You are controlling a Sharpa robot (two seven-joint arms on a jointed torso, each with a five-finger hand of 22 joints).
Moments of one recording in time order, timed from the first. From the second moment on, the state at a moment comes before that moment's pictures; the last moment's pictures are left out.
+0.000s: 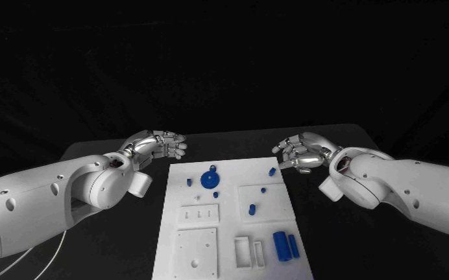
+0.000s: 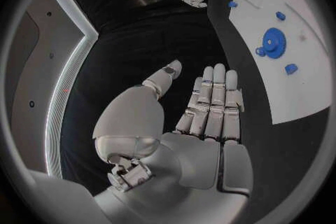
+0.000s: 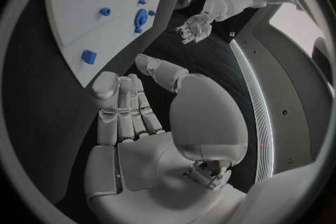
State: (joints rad) left arm 1.38 -0.85 -0.17 1.40 -0.06 -0.18 0.25; left_hand 1.03 -0.04 0.46 -0.27 0.17 0.68 0.19 0.42 0.37 1.11 0.14 0.15 0.07 0.91 0.12 0.43 0.55 0.04 0.72 0.02 0.40 1.31; right arm 1.33 -0.96 -0.12 1.49 -0.73 -0.29 0.06; right_hand 1.25 -0.21 0.70 -0.29 0.19 0.73 0.19 0.30 0.41 0.79 0.10 1.16 0.70 1.05 -0.01 1.07 1.14 0.13 1.40 -0.12 1.04 1.31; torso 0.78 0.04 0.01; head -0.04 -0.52
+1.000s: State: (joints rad) left arm 1.38 -0.86 -0.17 1.40 -0.06 -0.17 0.25; left_hand 1.03 -0.04 0.46 -0.27 0.17 0.68 0.19 0.42 0.37 1.11 0.14 0.15 0.07 0.91 0.12 0.43 0.55 0.04 0.72 0.02 0.40 1.31; right arm 1.22 -0.87 -0.13 1.43 -1.23 -0.51 -0.21; right_hand 1.09 -0.24 0.63 -0.19 0.21 0.78 0.17 0.30 0.41 0.97 0.07 1.33 0.83 1.28 -0.06 1.18 1.15 0.06 1.47 -0.16 1.07 1.30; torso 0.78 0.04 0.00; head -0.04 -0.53
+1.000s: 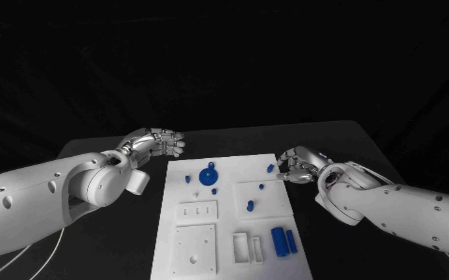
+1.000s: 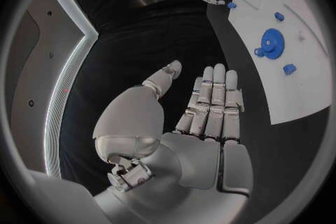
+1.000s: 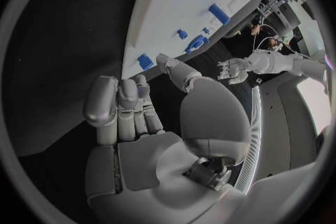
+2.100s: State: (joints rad) left arm 1.38 -0.87 -0.17 1.41 -0.06 -0.17 0.25; left_hand 1.03 -0.04 0.46 -0.27 0.17 0.68 0.19 0.42 0.37 1.11 0.14 0.15 0.07 0.91 0.12 0.43 0.55 0.04 0.72 0.02 0.40 1.31; right arm 1.18 -0.77 -0.13 1.35 -1.36 -0.60 -0.33; right_hand 1.05 -0.29 0.63 -0.09 0.06 0.89 0.13 0.35 0.45 1.02 0.02 1.30 0.87 1.30 -0.09 1.16 1.18 0.05 1.48 -0.18 1.08 1.31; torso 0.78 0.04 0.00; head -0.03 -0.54
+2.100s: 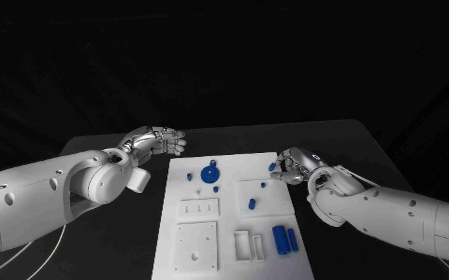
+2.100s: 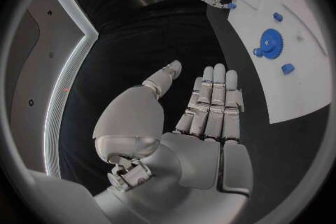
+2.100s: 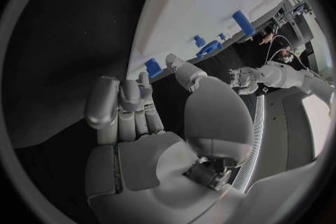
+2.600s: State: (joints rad) left arm 1.38 -0.88 -0.17 1.41 -0.06 -0.16 0.25; left_hand 1.03 -0.04 0.46 -0.27 0.17 0.68 0.19 0.42 0.37 1.11 0.14 0.15 0.07 0.91 0.12 0.43 0.55 0.04 0.72 0.02 0.40 1.31; right arm 1.18 -0.75 -0.13 1.31 -1.36 -0.61 -0.33; right_hand 1.05 -0.29 0.63 -0.08 0.06 0.90 0.12 0.35 0.46 1.02 0.02 1.29 0.88 1.30 -0.09 1.15 1.18 0.05 1.48 -0.18 1.08 1.31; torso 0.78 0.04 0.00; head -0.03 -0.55
